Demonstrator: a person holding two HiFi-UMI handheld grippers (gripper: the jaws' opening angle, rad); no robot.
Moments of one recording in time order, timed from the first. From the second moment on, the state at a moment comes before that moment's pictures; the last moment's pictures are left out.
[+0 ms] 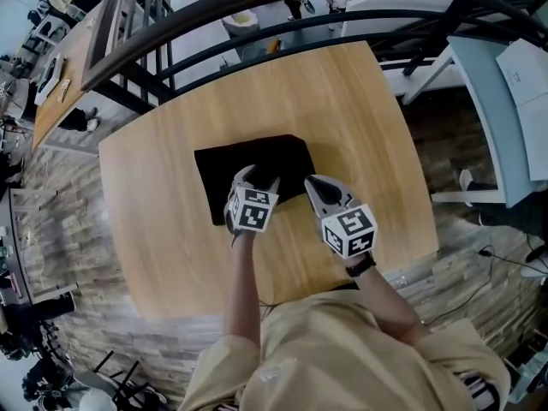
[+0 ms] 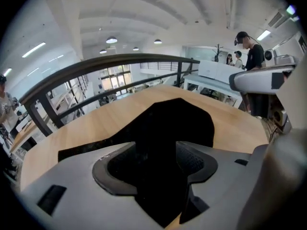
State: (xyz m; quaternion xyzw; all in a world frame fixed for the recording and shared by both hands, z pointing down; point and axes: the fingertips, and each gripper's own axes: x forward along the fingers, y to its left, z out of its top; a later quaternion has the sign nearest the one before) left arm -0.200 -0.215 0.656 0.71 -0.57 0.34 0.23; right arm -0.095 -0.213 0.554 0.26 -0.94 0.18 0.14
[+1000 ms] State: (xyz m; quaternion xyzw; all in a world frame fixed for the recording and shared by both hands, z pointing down) left arm -0.251 -0.182 0.626 0.73 -0.58 0.22 0.28; right arm -0.080 -0.261 0.597 0.19 -0.95 0.10 0.21
